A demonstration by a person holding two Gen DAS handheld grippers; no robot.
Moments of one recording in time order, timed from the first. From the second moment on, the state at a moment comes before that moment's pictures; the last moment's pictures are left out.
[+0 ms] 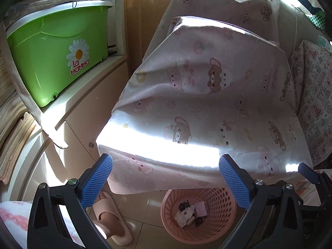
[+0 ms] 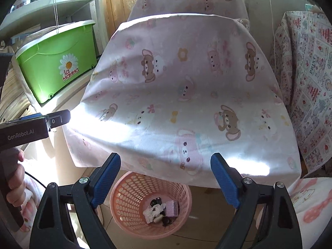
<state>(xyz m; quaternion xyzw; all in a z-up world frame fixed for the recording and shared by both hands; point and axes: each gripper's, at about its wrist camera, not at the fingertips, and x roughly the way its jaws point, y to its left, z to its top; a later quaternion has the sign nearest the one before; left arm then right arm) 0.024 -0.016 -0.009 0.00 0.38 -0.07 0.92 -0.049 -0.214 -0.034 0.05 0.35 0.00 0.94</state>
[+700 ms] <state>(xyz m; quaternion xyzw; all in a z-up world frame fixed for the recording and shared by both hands) 0.027 -0.021 -0.005 0.00 0.38 -0.09 0.92 -0.044 -0.216 -0.022 0.05 0.32 0.00 0.95</state>
